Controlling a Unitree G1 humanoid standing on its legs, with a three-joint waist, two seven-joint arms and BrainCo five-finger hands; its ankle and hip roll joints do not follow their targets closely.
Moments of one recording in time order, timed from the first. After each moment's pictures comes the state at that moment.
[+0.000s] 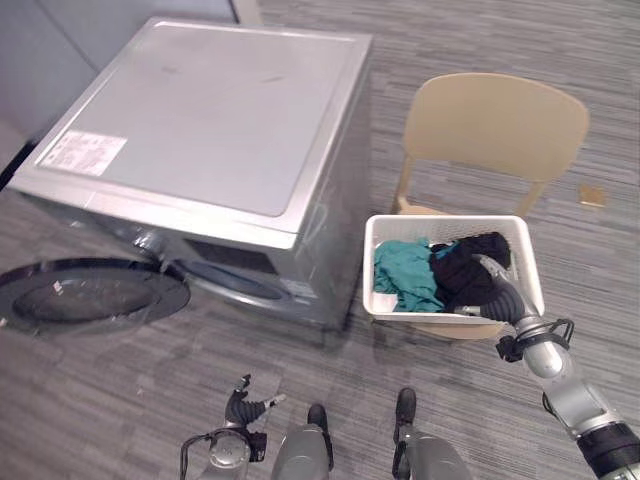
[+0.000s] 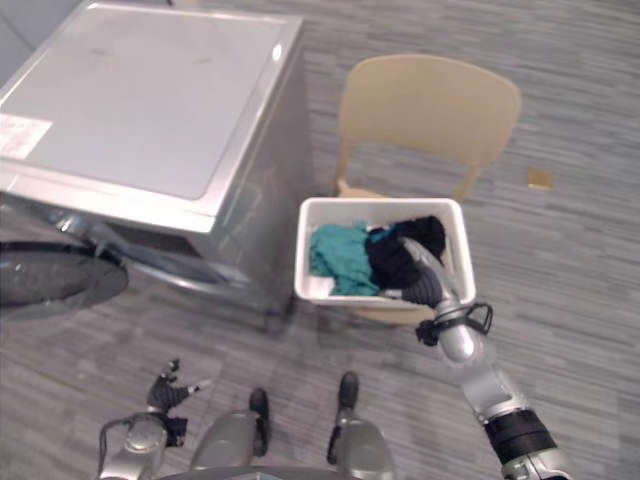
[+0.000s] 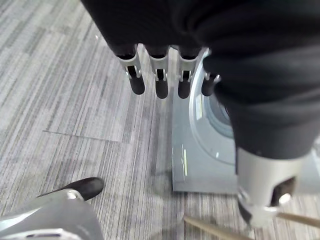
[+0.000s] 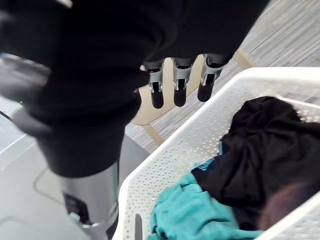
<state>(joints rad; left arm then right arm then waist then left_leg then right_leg) 0.10 0.28 -0.17 0.77 -0.11 -0.11 0.12 -0.10 -0.59 0.25 0.22 -0.30 -0.11 -0.17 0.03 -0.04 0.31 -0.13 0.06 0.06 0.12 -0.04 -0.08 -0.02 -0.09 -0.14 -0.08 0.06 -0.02</state>
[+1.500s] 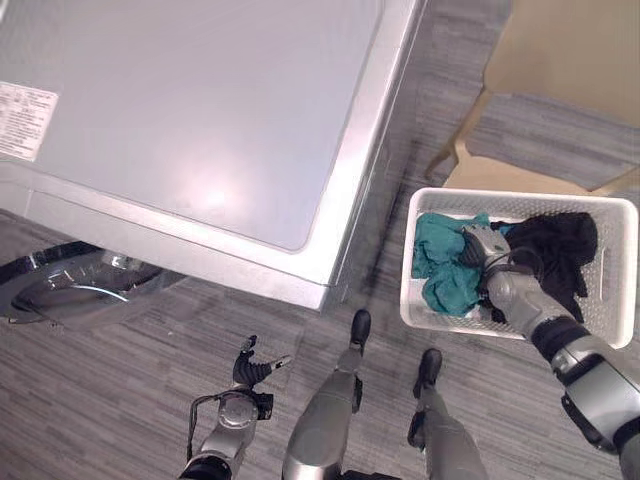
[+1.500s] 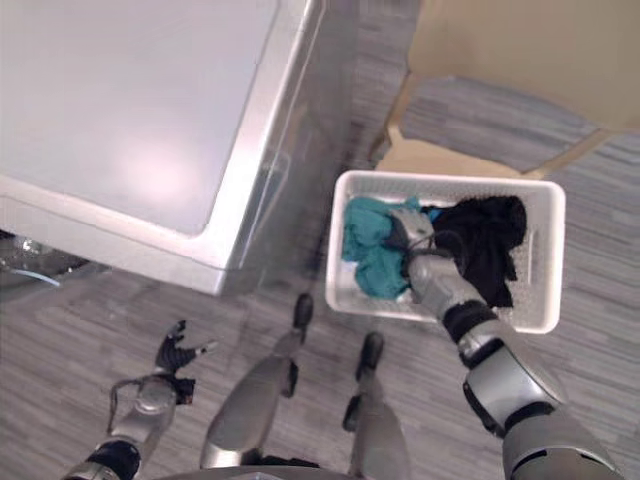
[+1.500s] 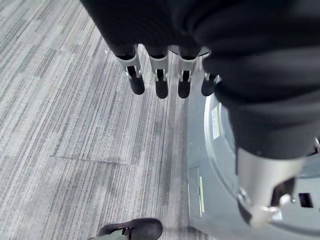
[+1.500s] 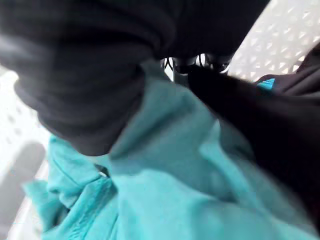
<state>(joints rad) -0.08 0.31 -0.24 0.82 -0.19 -0.18 0.18 -0.67 -0.55 0.54 0.72 -0.37 0.01 -0.26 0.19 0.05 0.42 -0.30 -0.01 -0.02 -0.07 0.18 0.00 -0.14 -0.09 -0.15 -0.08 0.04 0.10</state>
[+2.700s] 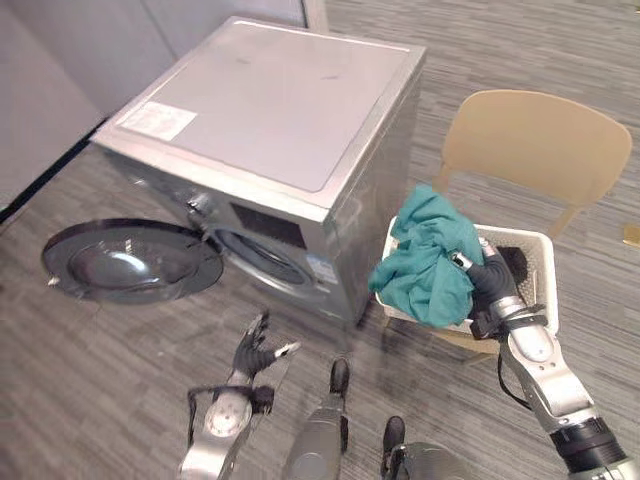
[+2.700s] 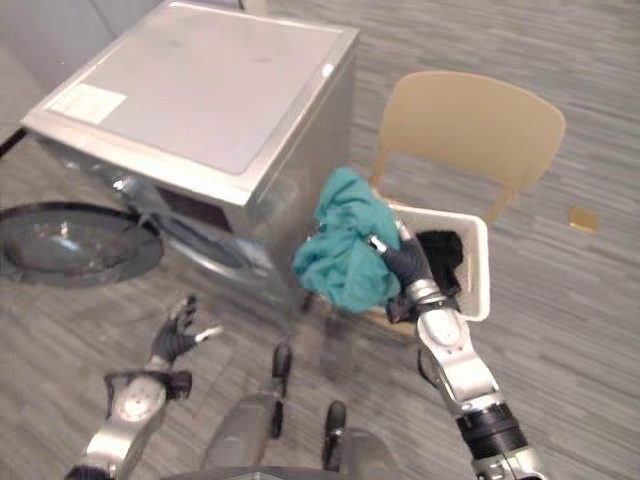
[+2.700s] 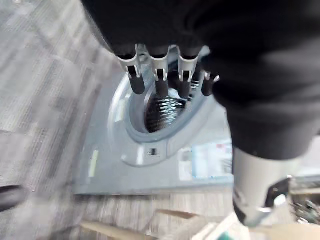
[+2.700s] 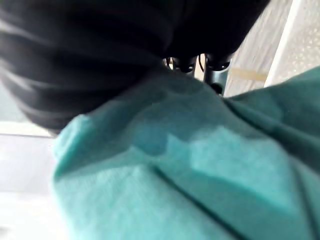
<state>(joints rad) 0.06 0.42 -0.24 0.17 -0.17 -0.12 0.08 -0.13 -0.47 0.22 -0.07 0.25 -0.13 -0.07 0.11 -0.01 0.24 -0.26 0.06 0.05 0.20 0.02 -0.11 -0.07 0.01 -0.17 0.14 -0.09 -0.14</state>
